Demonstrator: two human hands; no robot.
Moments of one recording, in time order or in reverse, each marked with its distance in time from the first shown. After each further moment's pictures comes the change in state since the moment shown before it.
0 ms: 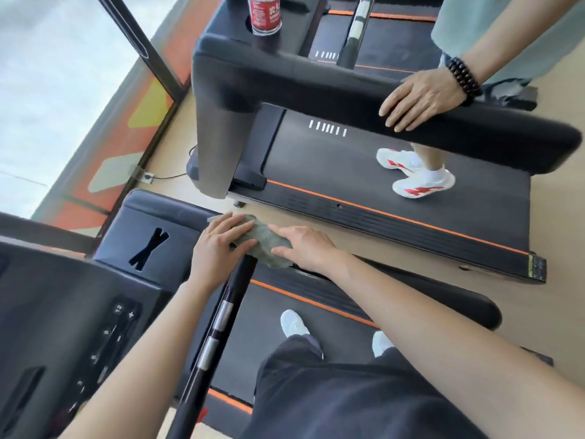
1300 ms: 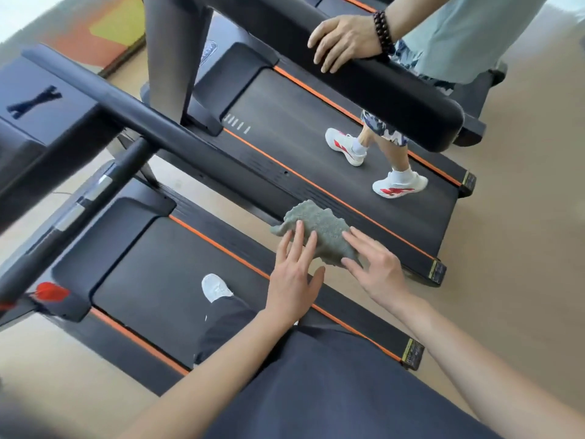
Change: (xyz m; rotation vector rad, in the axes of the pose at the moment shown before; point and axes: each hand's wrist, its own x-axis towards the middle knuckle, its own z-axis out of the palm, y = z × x) left_hand -0.161 0.384 0.212 -0.269 0.139 -0.133; right_hand -0.307 0.284 -0.008 0.011 0.413 -0.087
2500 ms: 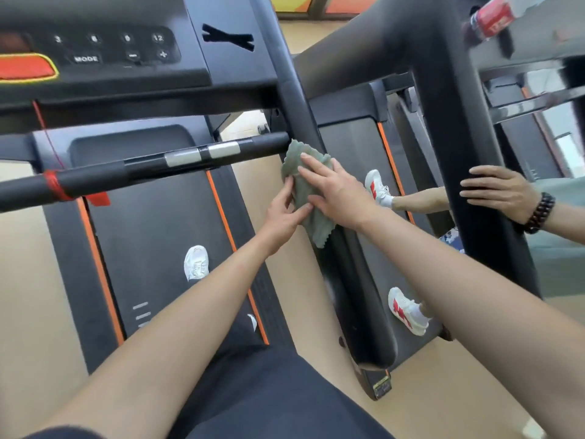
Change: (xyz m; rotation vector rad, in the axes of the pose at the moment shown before) left_hand 0.115 -0.172 -0.112 -1.105 0.392 -0.627; right_hand 0.286 -0.244 0.112 -0.709 -0.615 -0.726
